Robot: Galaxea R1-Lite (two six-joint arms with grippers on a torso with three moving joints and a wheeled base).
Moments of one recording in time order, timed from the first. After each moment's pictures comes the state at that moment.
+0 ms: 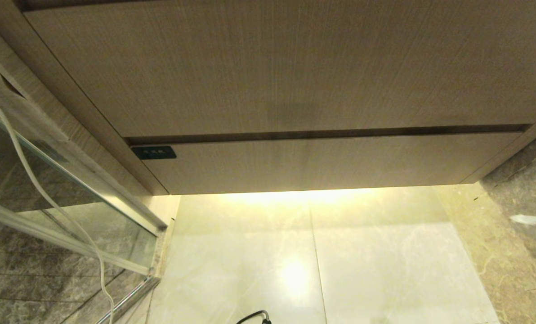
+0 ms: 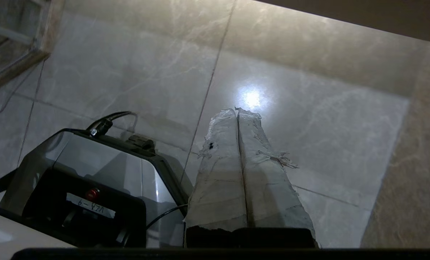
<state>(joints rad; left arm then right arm) 0.00 0.00 0.00 0.00 0.00 0.00 0.10 1.01 -0.76 0.23 0.23 -0.16</state>
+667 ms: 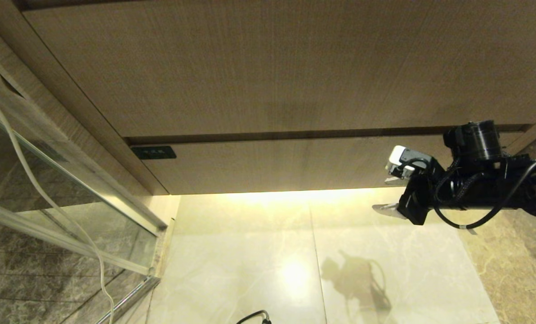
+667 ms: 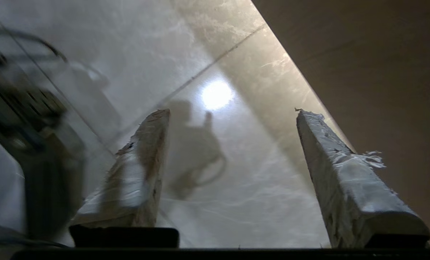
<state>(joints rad) 0.00 0.00 0.00 0.00 0.00 0.00 0.20 1.75 -0.95 -0.16 0.27 -0.81</state>
